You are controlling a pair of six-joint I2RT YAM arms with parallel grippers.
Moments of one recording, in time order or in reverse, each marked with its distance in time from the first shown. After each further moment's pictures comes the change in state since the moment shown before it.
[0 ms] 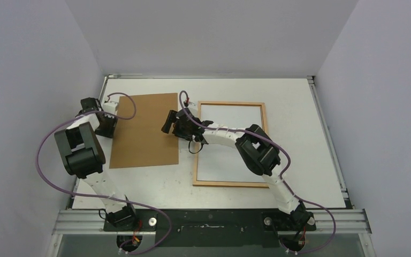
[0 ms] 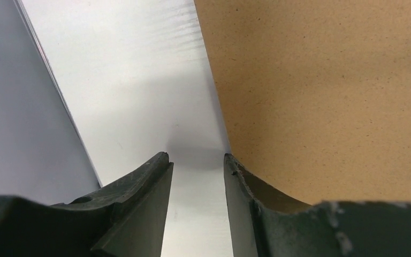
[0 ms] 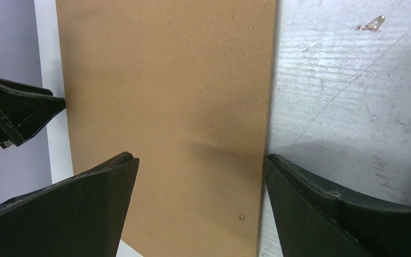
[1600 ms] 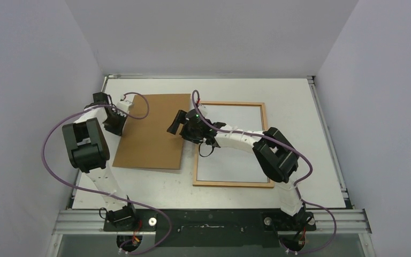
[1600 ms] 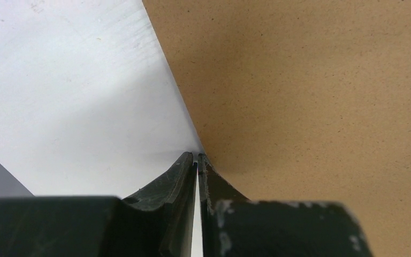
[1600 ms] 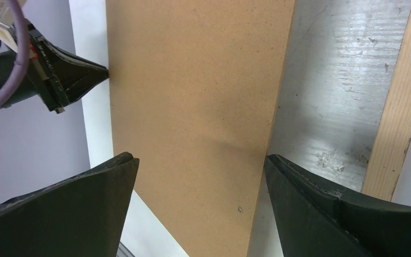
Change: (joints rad) left arm -0.100 0.073 0.129 -0.200 0.090 0.109; right arm -0.006 -0.235 -0.242 0.022 -0.042 0.100
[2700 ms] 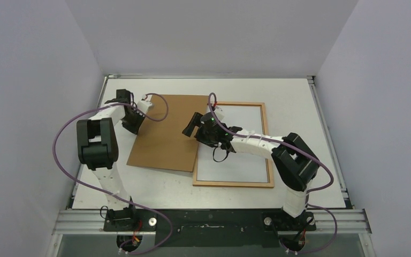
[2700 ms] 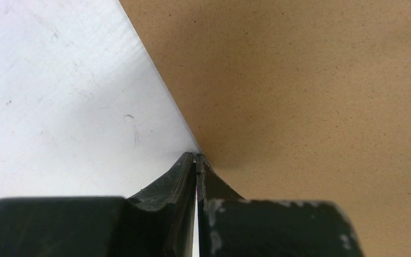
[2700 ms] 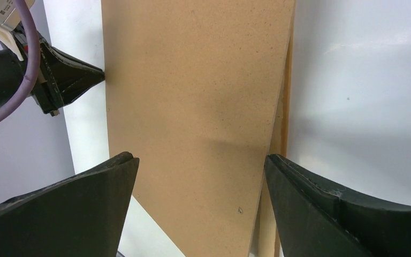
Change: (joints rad) left arm -0.196 0.000 0.005 -0.034 -0.031 -0.033; right arm -0.042 -0.218 -0.244 0.001 0.061 0.004
